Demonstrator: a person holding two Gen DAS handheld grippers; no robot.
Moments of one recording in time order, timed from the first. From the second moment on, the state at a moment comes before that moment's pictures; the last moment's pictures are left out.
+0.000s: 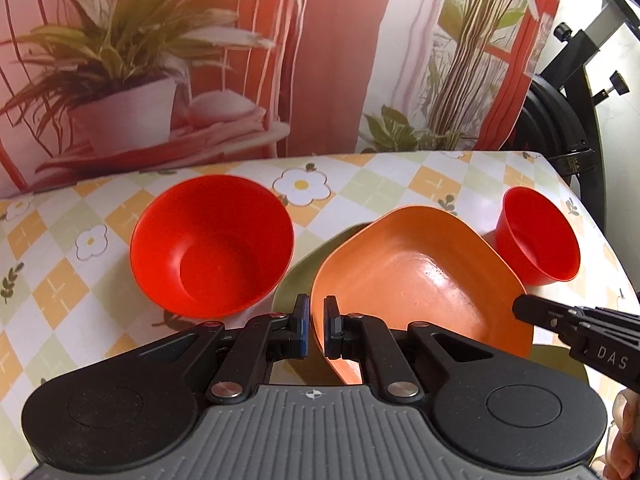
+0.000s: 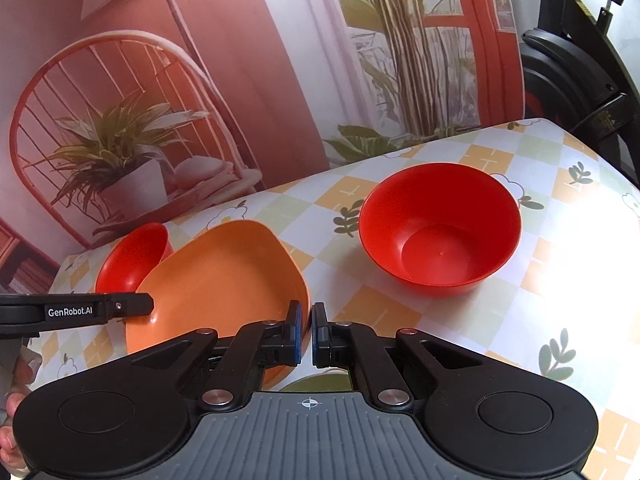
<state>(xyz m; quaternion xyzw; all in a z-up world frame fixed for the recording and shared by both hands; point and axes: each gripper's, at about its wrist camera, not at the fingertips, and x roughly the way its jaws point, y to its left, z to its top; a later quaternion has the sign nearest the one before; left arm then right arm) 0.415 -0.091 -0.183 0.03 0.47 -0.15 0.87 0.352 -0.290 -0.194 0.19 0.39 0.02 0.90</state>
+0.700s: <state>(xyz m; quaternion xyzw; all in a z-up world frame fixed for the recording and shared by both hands) 0.421 -0.090 -0.194 0.08 0.47 -0.12 0.87 0.366 -0.269 -0.205 0.15 0.40 0.03 0.90</state>
